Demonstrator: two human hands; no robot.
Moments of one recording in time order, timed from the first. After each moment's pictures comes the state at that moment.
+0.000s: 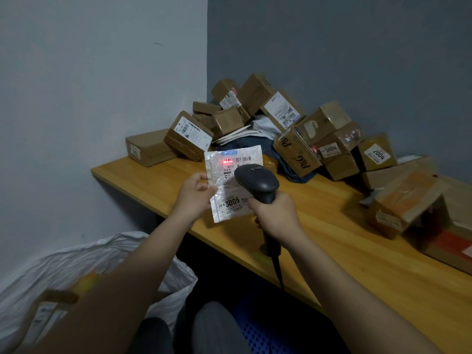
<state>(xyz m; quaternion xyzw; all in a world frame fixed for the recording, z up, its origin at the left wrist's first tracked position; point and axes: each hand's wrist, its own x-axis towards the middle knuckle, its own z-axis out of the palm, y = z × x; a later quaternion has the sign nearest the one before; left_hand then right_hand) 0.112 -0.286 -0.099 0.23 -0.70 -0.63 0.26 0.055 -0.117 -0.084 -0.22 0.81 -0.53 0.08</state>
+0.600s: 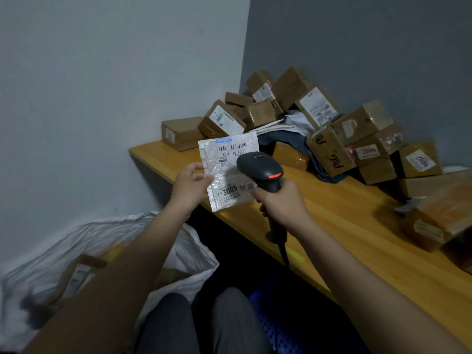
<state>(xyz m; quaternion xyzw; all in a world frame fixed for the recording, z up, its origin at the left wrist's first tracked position) 0.164 -0.331 -0.111 0.26 -0.64 -0.65 0.32 0.078 -0.158 -0.083 -0.29 0.80 -0.51 0.09</state>
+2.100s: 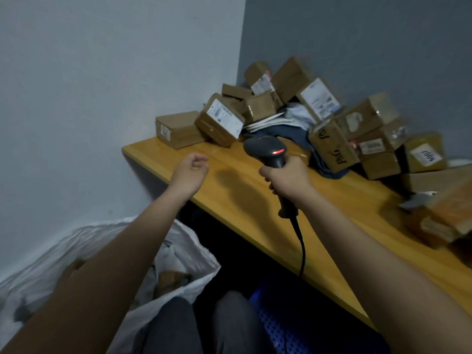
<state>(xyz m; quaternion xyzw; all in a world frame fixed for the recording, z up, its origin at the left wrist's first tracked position) 0.140 -0.377 -0.112 0.29 -0.76 -0.52 0.28 0.039 -0.189 -0.060 -0.26 0.83 -0.48 0.08</state>
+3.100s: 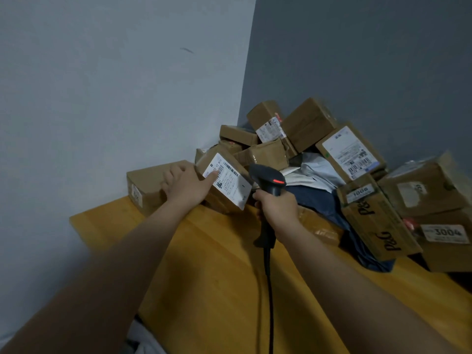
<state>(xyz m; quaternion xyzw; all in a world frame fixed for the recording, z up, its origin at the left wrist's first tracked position) -0.061 -0.524 -0.082 0.40 -0.85 -0.25 0.24 -0.139 -0.350 -0.079 -0.14 0.75 -0.63 0.12</state>
